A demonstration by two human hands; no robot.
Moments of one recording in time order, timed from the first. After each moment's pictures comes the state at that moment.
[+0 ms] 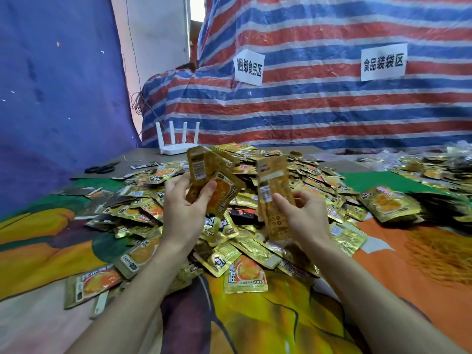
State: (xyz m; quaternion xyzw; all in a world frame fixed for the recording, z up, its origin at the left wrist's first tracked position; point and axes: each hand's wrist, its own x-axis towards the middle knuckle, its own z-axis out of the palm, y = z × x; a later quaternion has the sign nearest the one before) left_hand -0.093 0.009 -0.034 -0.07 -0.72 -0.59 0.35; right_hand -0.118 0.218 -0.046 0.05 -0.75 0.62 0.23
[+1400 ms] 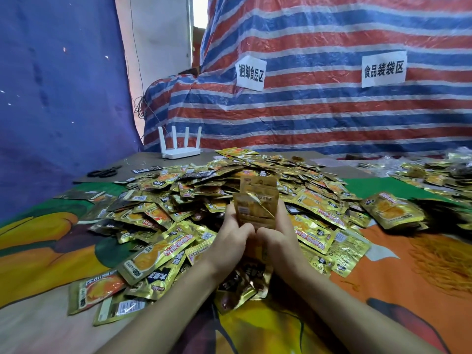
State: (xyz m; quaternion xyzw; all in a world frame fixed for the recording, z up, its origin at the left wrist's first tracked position) left_hand -0.079 0.052 -0.056 -0.20 -0.67 -0.71 0.05; right_hand -0.092 0.174 -0.062 0.27 -0.62 0.72 0.13
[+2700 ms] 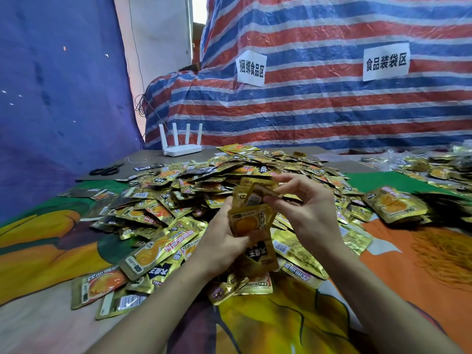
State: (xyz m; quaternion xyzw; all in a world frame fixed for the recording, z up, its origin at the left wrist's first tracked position) left_hand -0.084 0.036 -0.060 -0.25 -0.73 -0.62 0.13; right_hand -0.085 0.208 -0.024 0.25 -0.68 0.62 0.28
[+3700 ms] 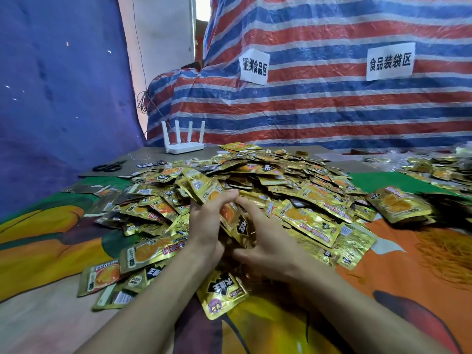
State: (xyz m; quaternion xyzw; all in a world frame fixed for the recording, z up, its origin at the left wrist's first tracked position) left_hand -0.082 0.035 -0.037 0.02 -0.49 -0.86 0.12; right_hand -0.080 0.169 -0.053 0.31 -0.87 0.37 0.10
